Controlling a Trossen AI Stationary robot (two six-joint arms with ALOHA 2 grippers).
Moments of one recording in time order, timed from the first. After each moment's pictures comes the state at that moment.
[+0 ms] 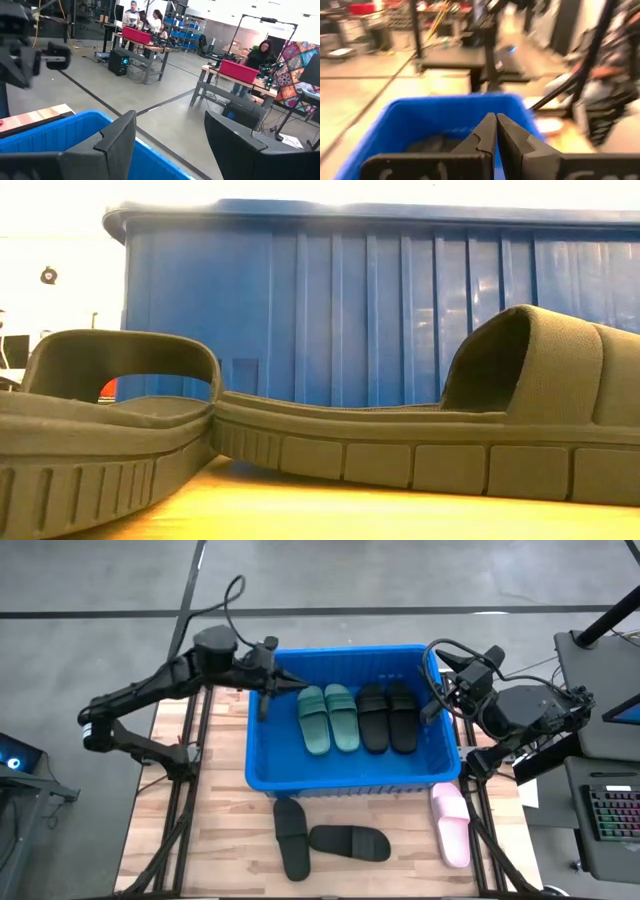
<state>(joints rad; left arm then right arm) 0.33 1.24 1.48 -0.38 0.38 0.06 0.41 1.19 1.69 -0.70 1.31 -0.03</state>
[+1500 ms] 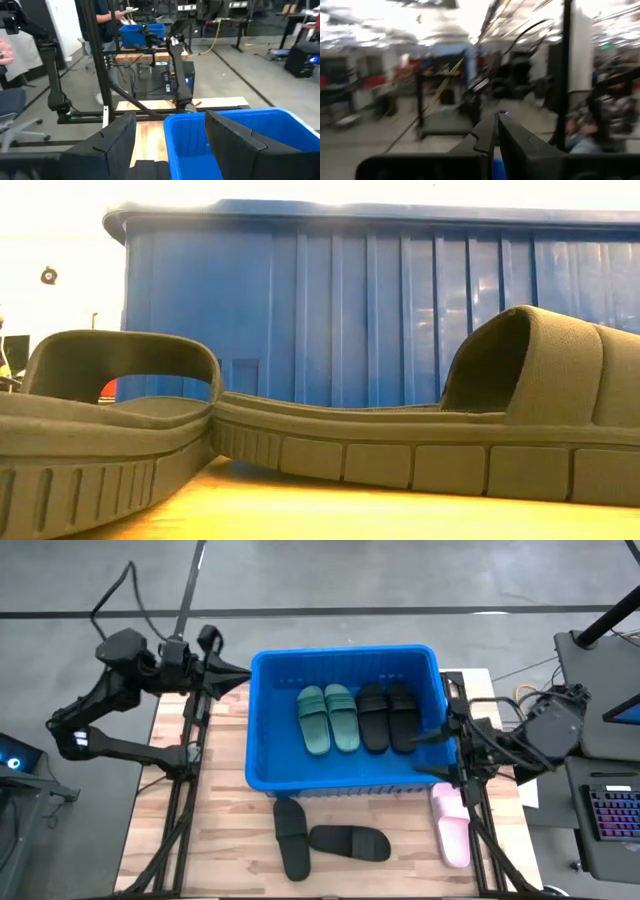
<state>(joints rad) 0.23 0.96 1.47 -0.27 0.27 -0.02 0.68 1.18 1.69 -0.71 0.65 0.17</state>
